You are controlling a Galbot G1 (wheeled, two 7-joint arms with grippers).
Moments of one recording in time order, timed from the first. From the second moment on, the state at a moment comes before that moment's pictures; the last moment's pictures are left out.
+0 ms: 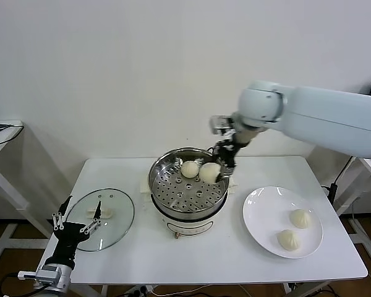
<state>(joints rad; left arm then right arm) 1.60 -1.48 -0.82 -2.10 0.08 -0.06 0.20 0.76 1.07 -1.41 1.44 0.62 -0.55 -1.02</state>
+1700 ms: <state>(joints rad) 1.61 -1.49 -0.80 -2.12 0.09 -0.06 0.20 0.77 0.78 -1.40 1.45 0.44 -0.43 -1.20</state>
